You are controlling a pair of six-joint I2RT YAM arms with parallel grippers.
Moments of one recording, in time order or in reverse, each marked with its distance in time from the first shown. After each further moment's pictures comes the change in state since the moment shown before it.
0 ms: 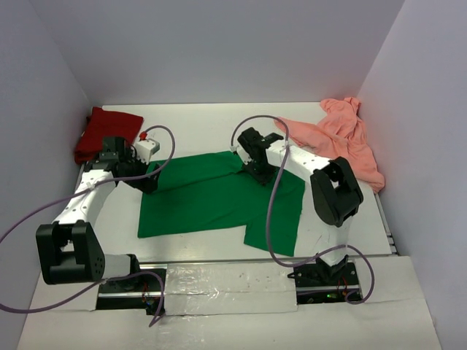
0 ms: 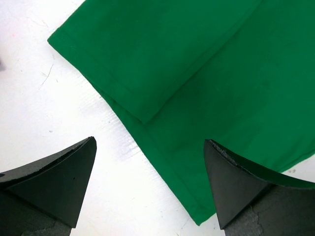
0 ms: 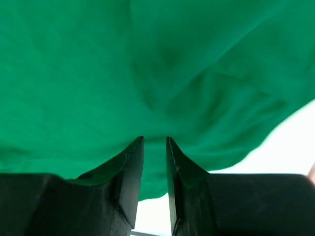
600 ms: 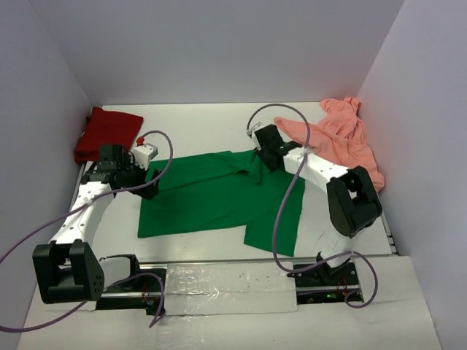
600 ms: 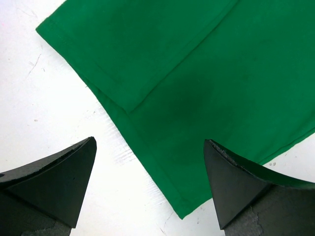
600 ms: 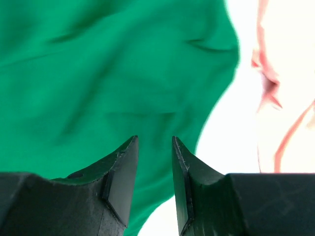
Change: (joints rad) left arm 0.000 -0.132 -0.083 -0.008 0.030 -0.042; right arm -0.071 -0.162 -0.266 0.472 0.214 -0.054
